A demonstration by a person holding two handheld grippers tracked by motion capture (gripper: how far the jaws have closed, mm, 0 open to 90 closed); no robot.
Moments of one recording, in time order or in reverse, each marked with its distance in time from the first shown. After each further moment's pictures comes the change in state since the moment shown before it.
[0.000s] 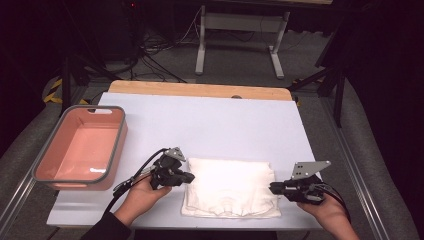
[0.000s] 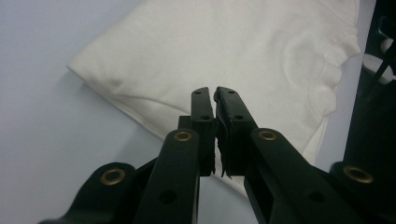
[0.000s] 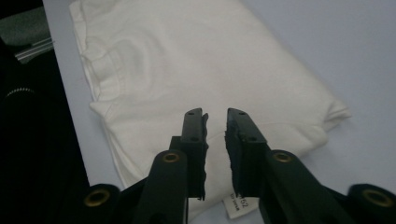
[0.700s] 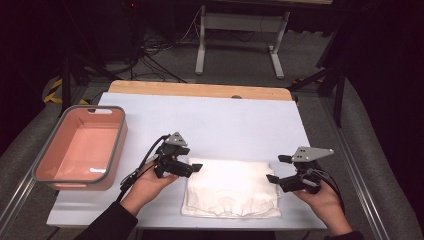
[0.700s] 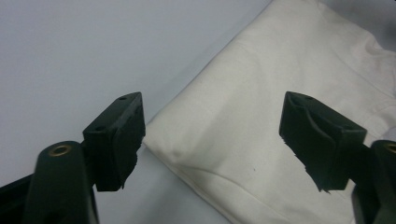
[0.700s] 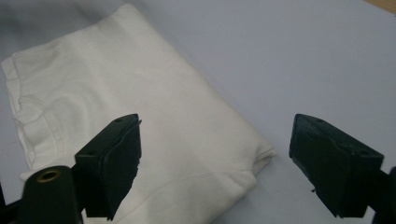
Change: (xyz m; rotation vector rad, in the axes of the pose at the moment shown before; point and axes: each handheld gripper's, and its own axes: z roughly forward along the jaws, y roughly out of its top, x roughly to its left) left arm 0.012 0.026 0.000 -0.122 0.131 -0.014; right arm -0.020 0.022 0.002 -0.095 -0.161 0.066
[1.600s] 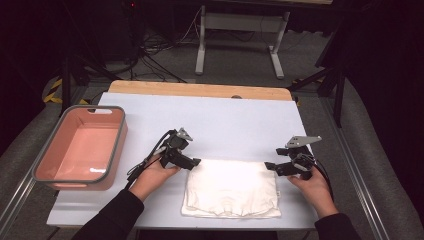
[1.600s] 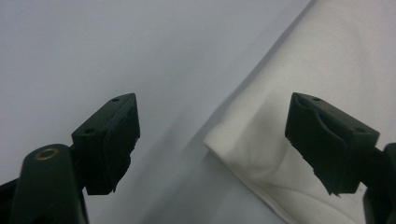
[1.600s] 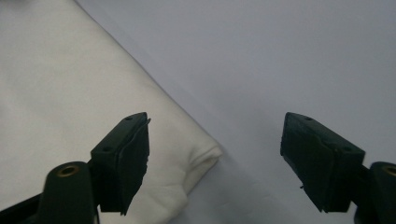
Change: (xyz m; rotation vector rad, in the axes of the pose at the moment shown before) left arm 0.032 0.004 0.037 0.136 0.103 0.022; right arm -0.046 -0.006 0.039 0.089 -0.052 0.094
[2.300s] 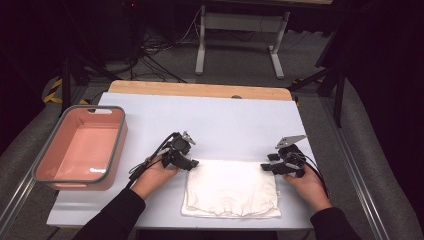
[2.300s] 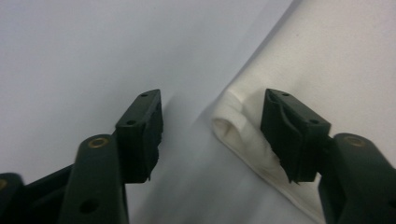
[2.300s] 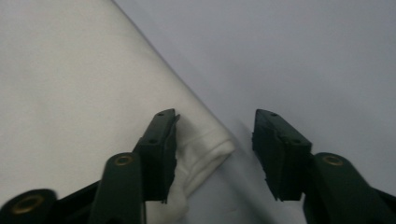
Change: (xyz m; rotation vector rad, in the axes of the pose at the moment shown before) left arm -0.003 -0.002 0.010 0.114 0.012 0.042; right arm -0.004 0.000 0.027 0.135 0.060 -0.032
